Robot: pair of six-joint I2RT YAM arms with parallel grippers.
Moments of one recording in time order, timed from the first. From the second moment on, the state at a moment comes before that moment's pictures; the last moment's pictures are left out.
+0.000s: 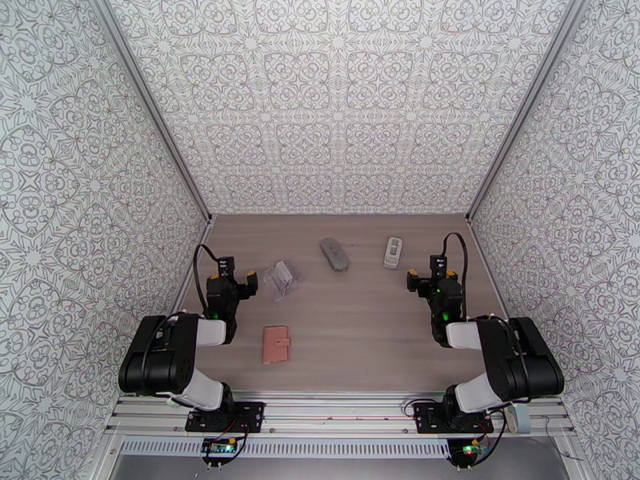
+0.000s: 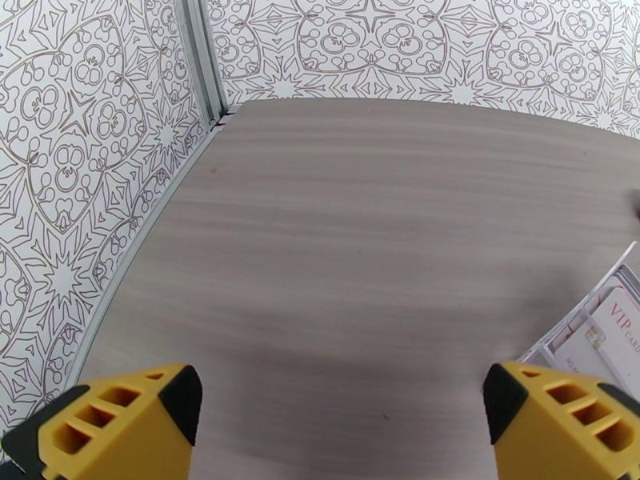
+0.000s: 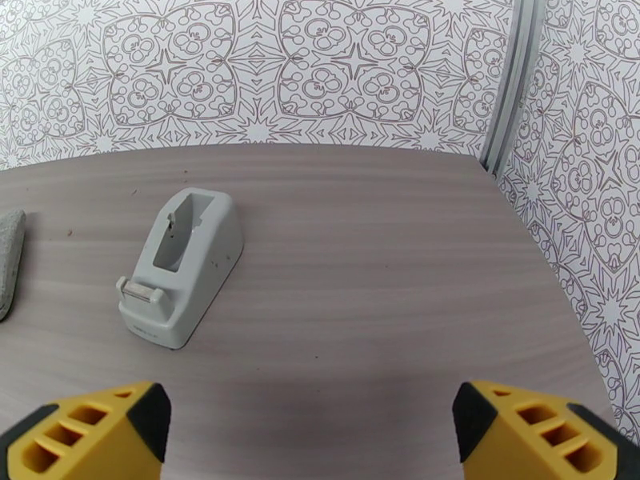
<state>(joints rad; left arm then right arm) 0.06 1.55 0.37 0.86 -0.10 0.00 0.06 1.52 0.36 0.90 0.12 0.01</state>
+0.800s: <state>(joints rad) 0.06 1.55 0.37 0.86 -0.10 0.00 0.06 1.52 0.36 0.90 0.12 0.01</state>
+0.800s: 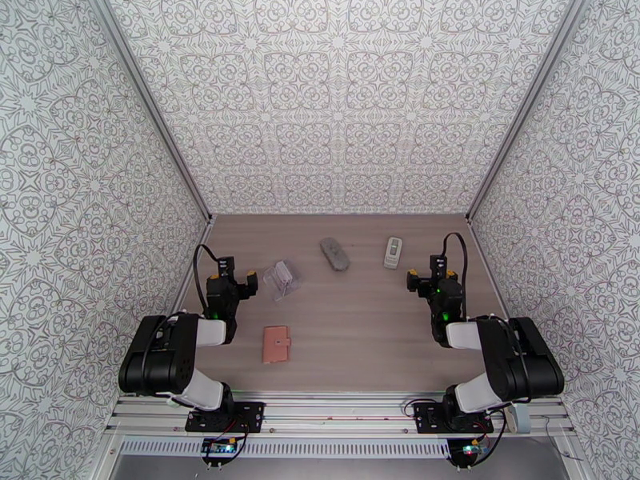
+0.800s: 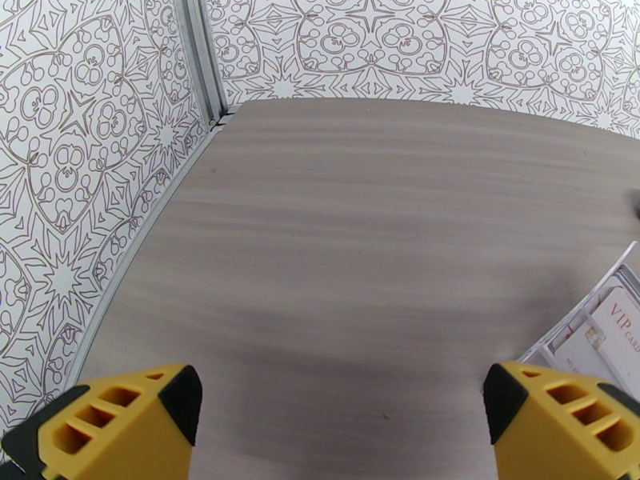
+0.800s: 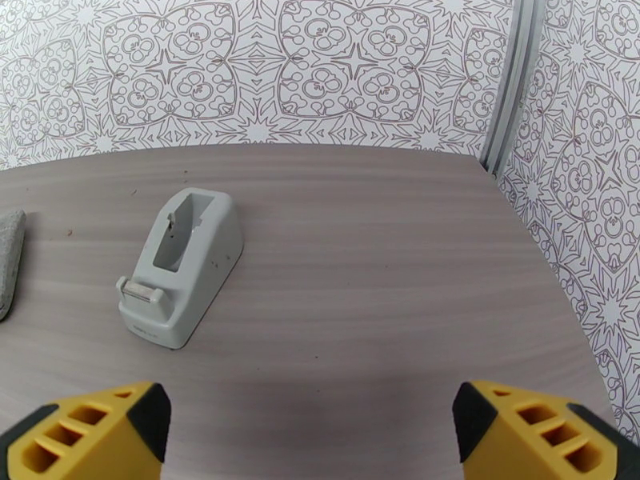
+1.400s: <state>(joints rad) -0.13 1.31 0.29 0.93 -0.42 0.08 0.05 1.51 0.36 0.89 0.12 0.01</state>
